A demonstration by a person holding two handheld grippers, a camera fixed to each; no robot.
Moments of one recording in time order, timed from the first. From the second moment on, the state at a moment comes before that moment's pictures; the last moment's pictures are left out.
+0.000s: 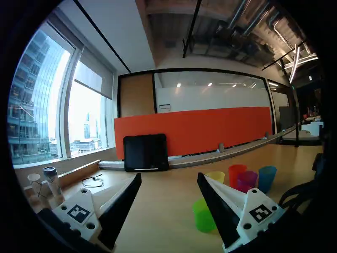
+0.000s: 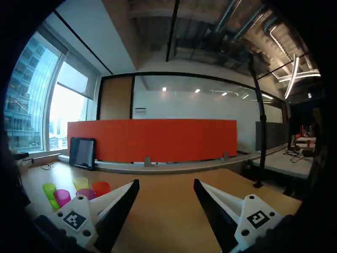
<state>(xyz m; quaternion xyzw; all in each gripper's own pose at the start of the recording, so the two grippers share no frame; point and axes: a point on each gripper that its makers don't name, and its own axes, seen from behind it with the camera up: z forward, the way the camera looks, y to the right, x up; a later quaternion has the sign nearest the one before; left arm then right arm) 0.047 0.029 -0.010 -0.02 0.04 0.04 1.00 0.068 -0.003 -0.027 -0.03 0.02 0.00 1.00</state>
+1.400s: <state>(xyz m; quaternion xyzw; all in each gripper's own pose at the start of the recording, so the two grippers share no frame) 0.001 0.005 -0.003 -0.01 0.00 0.00 1.00 0.080 -0.019 -0.030 -0.03 0.02 -0.02 1.00</state>
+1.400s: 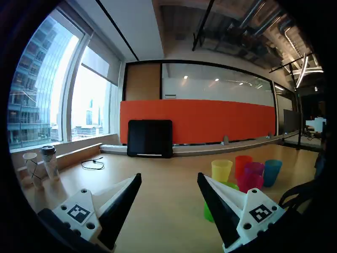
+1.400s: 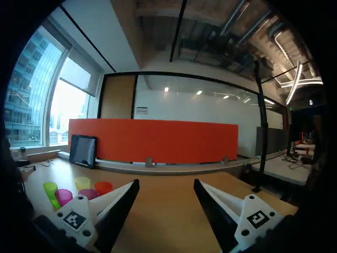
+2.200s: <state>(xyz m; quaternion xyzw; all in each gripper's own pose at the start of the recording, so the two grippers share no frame) 0.001 0.004 -0.002 -0.01 0.00 0.00 1.00 0.076 -0.006 -0.034 -0.03 0.03 -0.02 1.00</state>
